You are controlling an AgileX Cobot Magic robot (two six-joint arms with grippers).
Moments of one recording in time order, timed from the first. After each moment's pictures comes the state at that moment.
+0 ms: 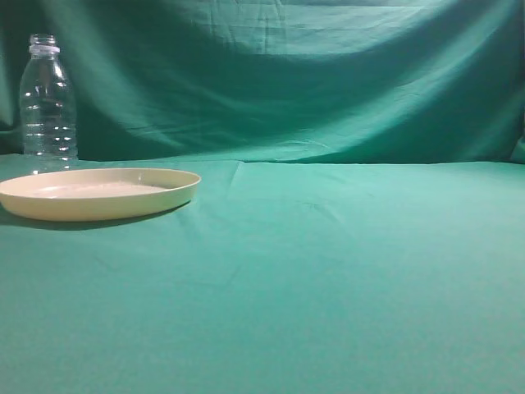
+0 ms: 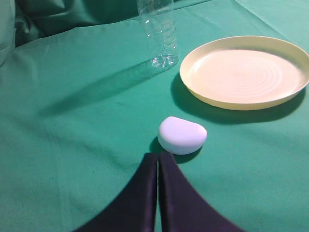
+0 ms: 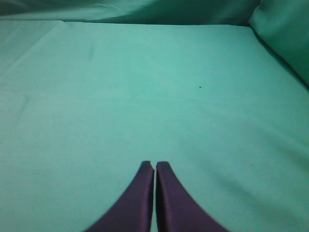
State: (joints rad) left arm 0.00 -0.02 0.02 -0.05 0.35 0.33; right arm 0.15 -0.01 0.02 -0.10 0.41 0.11
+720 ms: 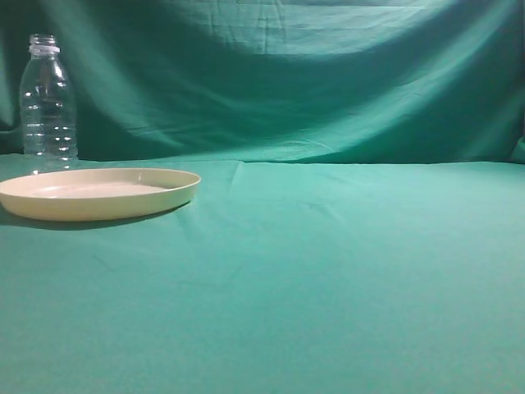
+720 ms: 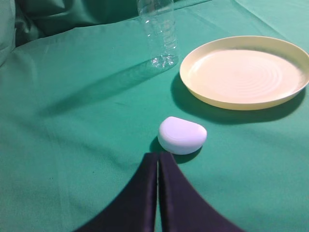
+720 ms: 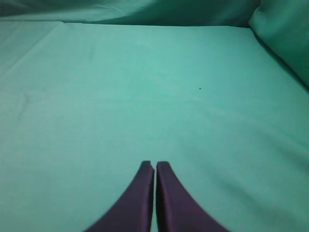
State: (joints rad) left arm 0.00 -0.02 0.02 -0.05 0.35 0.33; right arm 0.15 -0.01 0.02 -0.10 0.41 0.11
